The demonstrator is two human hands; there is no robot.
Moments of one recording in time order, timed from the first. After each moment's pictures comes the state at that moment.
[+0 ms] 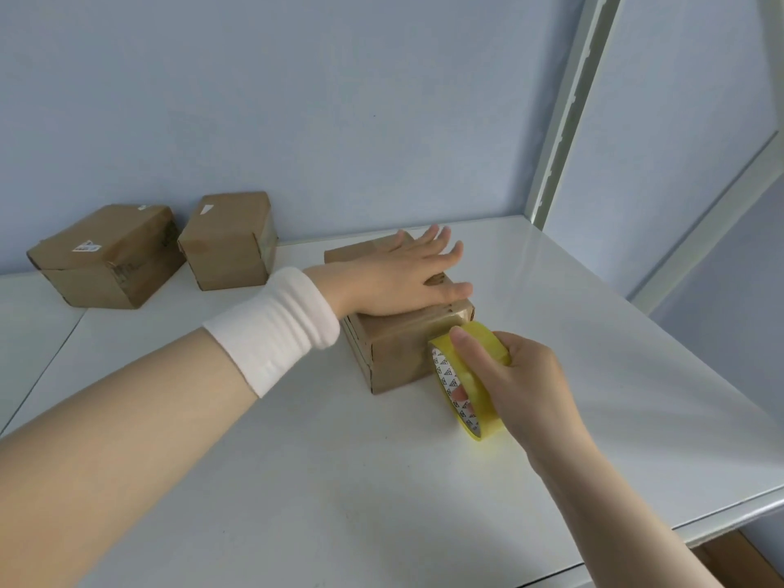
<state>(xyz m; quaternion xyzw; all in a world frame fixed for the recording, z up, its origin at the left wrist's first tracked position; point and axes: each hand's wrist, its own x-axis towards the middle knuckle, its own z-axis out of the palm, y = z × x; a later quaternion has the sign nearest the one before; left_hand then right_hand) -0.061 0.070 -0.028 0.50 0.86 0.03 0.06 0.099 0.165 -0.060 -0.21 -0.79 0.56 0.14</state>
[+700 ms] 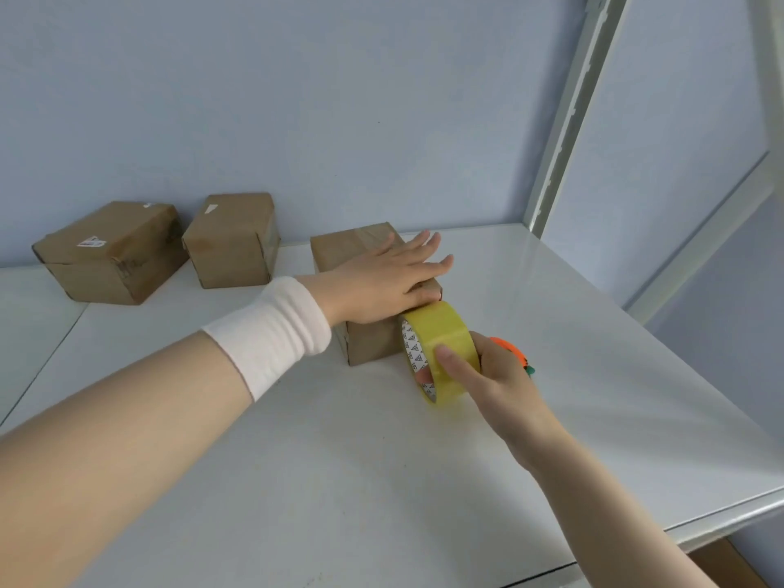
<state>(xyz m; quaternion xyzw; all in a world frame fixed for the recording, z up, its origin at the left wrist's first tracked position) -0.072 0.058 -0.032 0.50 0.86 0.02 0.01 0.091 0.170 -0.074 -0.08 -0.76 0.64 0.06</state>
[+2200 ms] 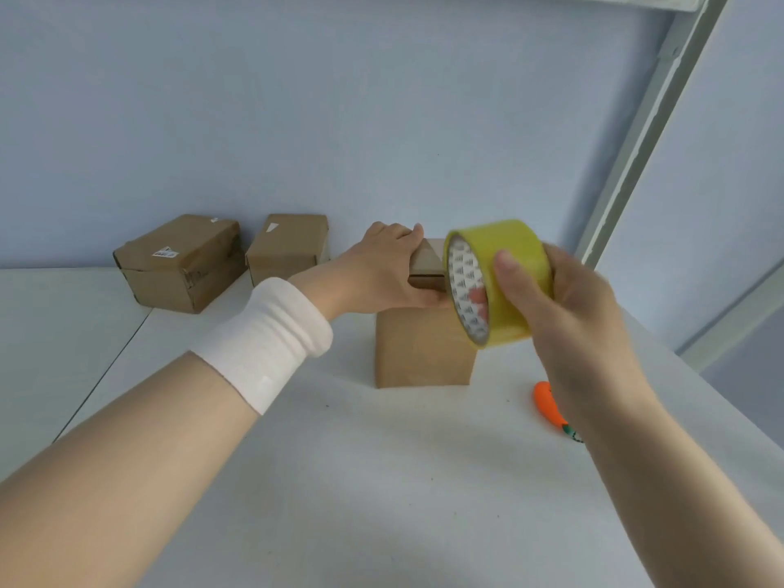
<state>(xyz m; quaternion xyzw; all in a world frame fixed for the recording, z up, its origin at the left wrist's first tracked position) -0.084 0.007 0.005 0.33 0.93 0.15 -0.01 0.058 0.140 0.012 0.04 -0.75 0.60 0.27</state>
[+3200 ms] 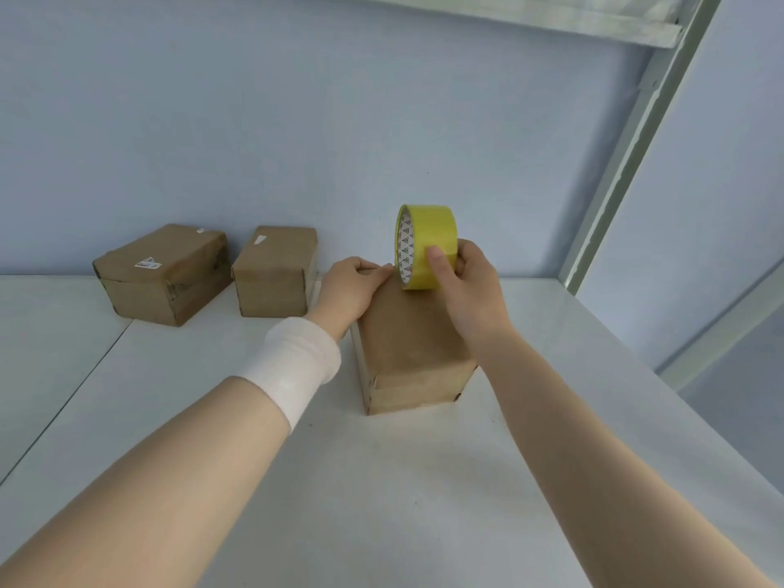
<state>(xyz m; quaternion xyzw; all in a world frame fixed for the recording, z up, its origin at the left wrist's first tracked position) -0.117 0.016 -0.034 0.06 0.82 0.57 -0.01 -0.049 0.143 -0.014 -0.03 -0.79 0.57 0.25</state>
